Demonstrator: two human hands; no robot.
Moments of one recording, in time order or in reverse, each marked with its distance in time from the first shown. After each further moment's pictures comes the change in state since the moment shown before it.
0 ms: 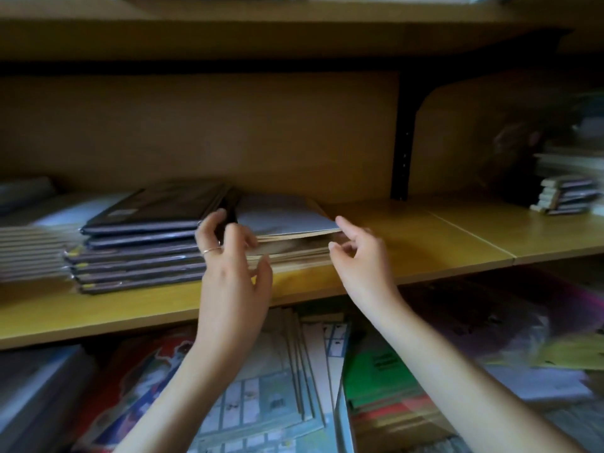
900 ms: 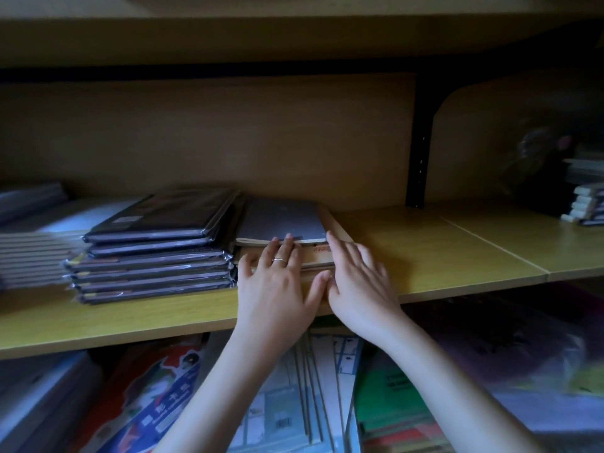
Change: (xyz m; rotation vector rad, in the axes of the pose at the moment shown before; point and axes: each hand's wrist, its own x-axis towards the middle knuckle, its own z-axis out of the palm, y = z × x) left_hand 0.017 -0.007 0.052 0.633 -0.379 0.065; right_hand 0.009 0.009 0.011 -0.774 -0.296 -0.202
